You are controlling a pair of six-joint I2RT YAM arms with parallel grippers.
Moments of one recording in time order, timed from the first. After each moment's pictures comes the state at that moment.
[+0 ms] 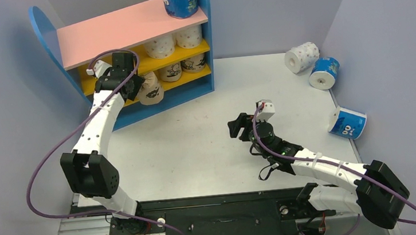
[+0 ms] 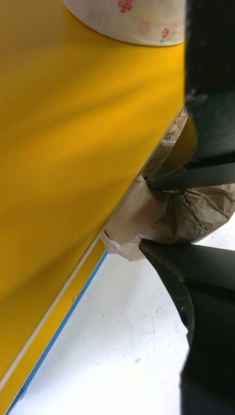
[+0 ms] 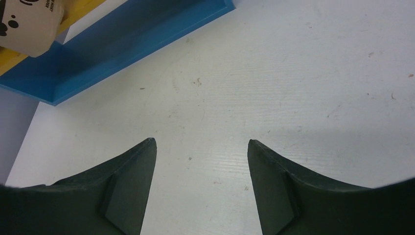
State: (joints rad) left arm -0.17 1.65 1.65 -0.82 -0.42 -1.14; right arm 0.77 1.10 0.50 0.27 0.42 0.63
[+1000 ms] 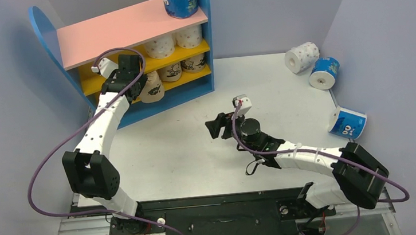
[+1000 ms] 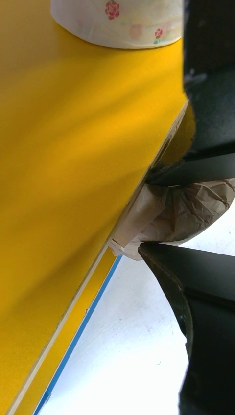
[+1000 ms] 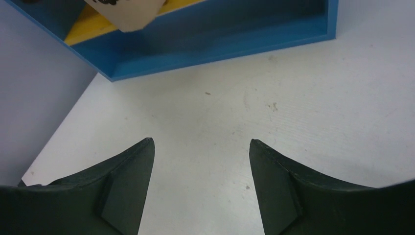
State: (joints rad) left arm -0.21 1.64 1.59 -0.70 -0.52 -1.07; right arm 0.83 1.30 0.61 0.49 0.22 0.48
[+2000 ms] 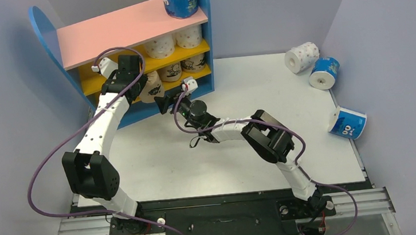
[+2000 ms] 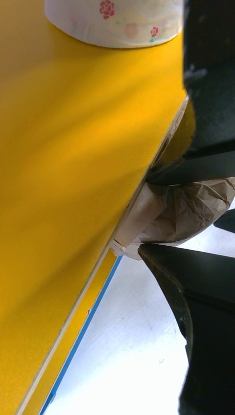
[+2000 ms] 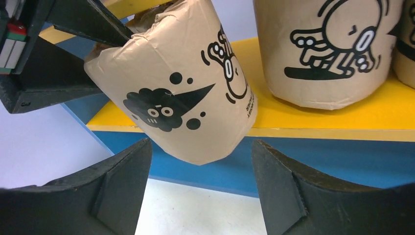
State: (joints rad) left arm -0.21 1.64 1.58 -0.68 -0.51 -1.04; right arm 0.88 2.21 1.40 0.99 0.18 0.33
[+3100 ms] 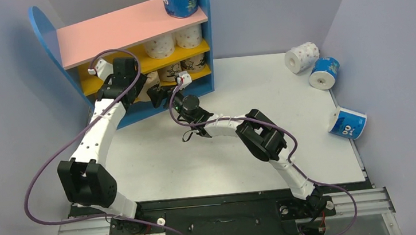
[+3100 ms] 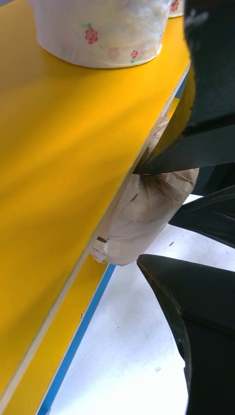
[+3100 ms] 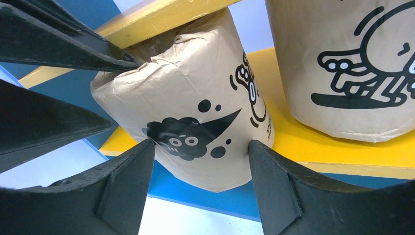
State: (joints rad) left arm -0.20 1.57 1.52 -0.63 -0.45 -1.04; right arm 0.86 2.34 1.64 0.92 0.16 0.42
